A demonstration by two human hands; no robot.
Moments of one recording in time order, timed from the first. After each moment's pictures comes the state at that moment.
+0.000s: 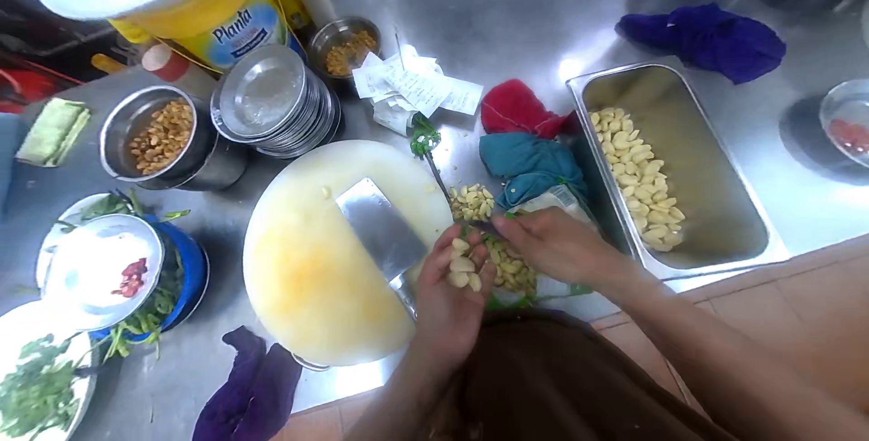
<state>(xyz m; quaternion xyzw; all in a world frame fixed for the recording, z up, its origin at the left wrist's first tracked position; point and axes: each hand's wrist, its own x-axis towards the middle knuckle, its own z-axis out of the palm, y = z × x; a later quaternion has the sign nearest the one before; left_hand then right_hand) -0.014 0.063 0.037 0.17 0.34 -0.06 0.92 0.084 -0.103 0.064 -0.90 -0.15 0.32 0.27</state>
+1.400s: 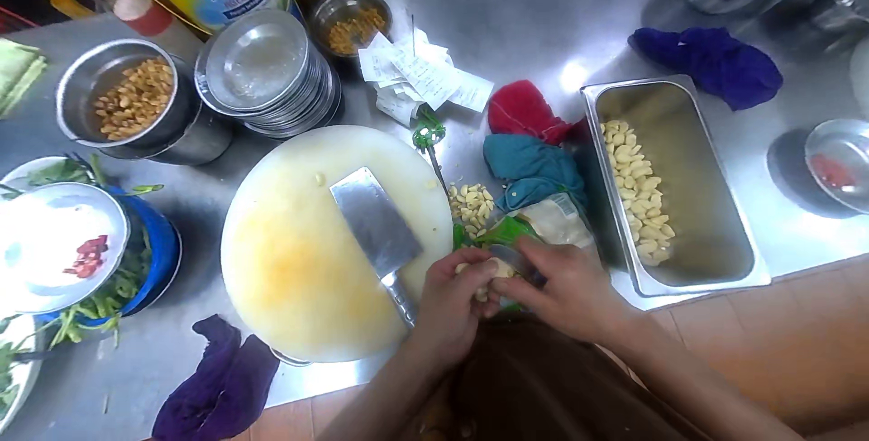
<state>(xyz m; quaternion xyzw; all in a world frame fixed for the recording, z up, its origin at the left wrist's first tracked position) -0.015 0.067 0.041 0.33 0.24 -0.15 0.90 0.048 -0.114 0.048 -0.88 -0.29 0.12 0.35</state>
